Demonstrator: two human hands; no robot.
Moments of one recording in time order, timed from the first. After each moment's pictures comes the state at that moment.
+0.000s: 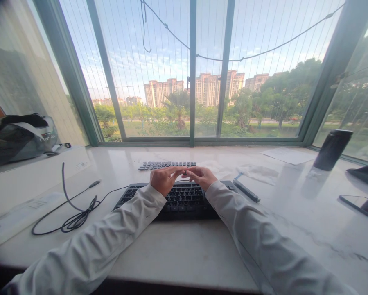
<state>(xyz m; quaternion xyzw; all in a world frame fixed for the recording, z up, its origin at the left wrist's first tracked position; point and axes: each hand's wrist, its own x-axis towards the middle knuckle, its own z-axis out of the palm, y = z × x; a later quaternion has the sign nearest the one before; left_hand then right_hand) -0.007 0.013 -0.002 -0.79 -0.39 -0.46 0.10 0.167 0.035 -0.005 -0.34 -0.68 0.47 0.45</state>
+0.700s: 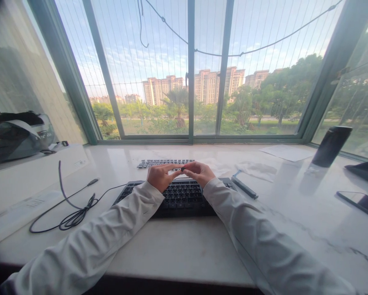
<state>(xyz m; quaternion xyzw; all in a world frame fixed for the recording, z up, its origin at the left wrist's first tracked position) -0.010 0.017 0.000 -0.78 -0.40 -0.46 0.14 0.167 0.038 -0.010 -0.33 -0.66 0.46 0.49</state>
